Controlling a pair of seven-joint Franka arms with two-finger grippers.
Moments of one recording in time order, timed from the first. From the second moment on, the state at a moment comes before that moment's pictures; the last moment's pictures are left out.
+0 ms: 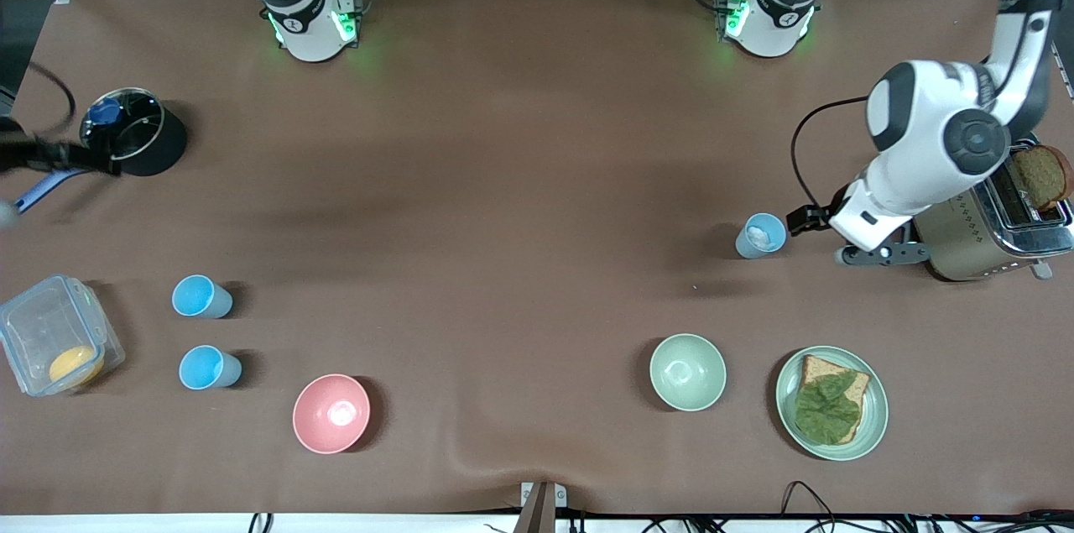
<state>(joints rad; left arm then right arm) -0.03 0.18 -0.08 -2.13 0.00 2.27 -0.14 -0.17 0.23 -0.01 -1.51 -0.01 1.43 -0.08</state>
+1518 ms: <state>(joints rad) -0.04 0.30 -0.16 -2.19 0.00 2.44 -0.16 -0.23 0.53 -0.01 -1.60 0.00 1.97 -0.47</state>
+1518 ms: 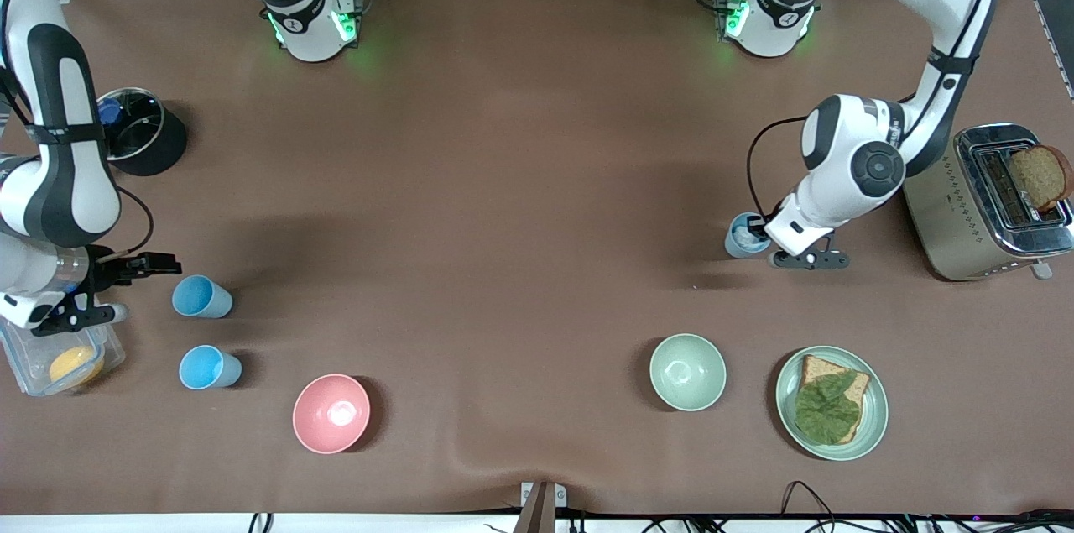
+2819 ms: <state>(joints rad) -0.46 0.52 -0.44 -1.91 0.02 2.39 -1.19 -0.23 0.60 -0.01 -1.62 0.00 2.01 -0.59</state>
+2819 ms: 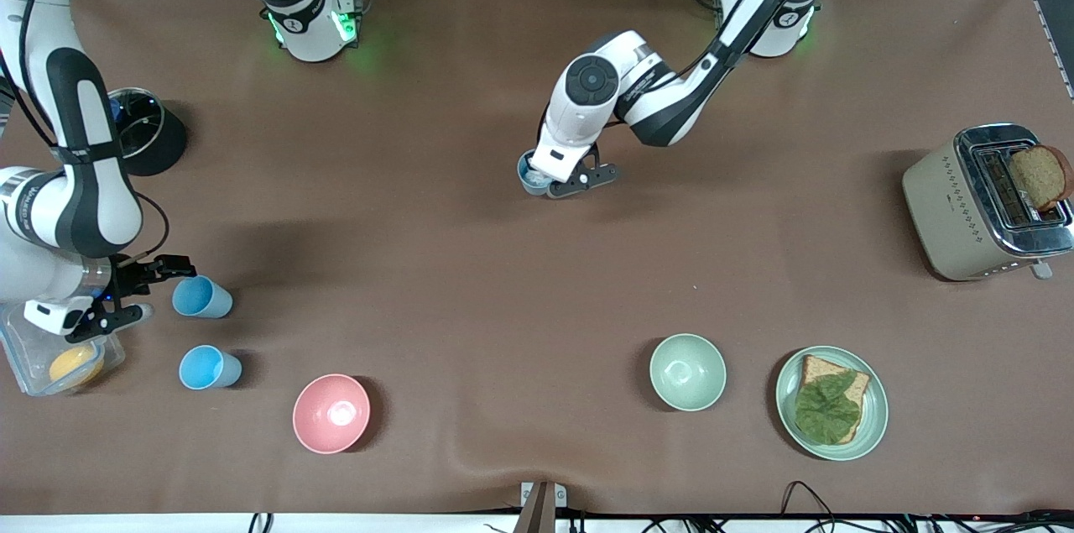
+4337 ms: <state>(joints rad) -0.04 0.06 -0.41 -1.66 0.04 1.82 -0.77 -0.24 0.65 -0.01 -1.62 0.05 2.17 -0.79</state>
